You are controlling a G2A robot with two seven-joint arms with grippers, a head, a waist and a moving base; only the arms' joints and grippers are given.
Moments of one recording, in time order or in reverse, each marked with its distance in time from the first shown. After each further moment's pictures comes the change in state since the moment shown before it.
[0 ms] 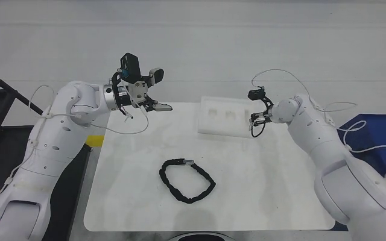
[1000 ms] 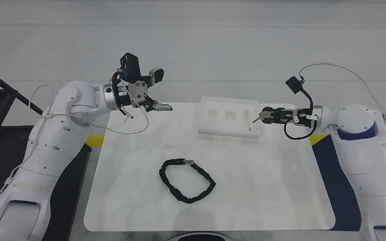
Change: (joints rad) left arm 0.000 0.000 0.000 0.000 0.000 0.000 0.000; right arm -0.585 0.357 0.750 -1.099 0.496 0.284 0.428
